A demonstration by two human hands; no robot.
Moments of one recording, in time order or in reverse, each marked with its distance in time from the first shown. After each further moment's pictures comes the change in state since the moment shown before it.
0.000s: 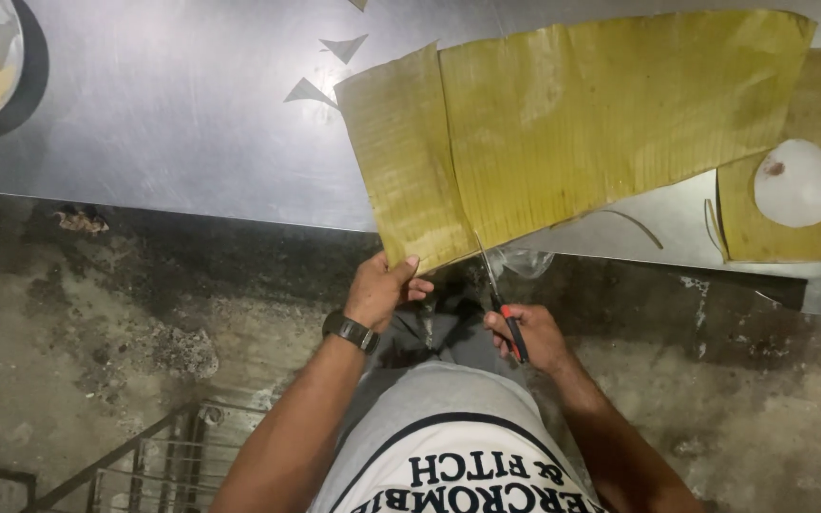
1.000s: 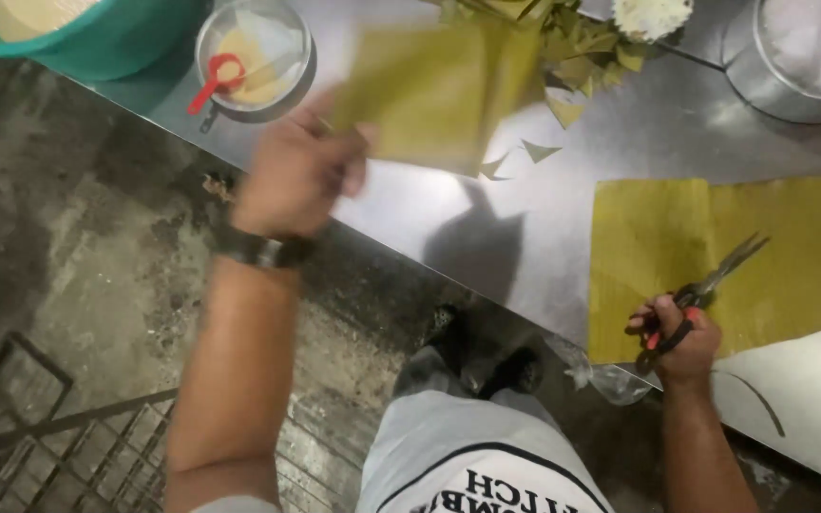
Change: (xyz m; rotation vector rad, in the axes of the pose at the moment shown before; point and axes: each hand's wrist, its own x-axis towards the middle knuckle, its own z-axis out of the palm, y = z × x) left_hand -0.141 0.299 -0.139 -0.004 0.061 0.733; right_hand 0.102 -0.138 -0.035 0.243 0.211 -0.687
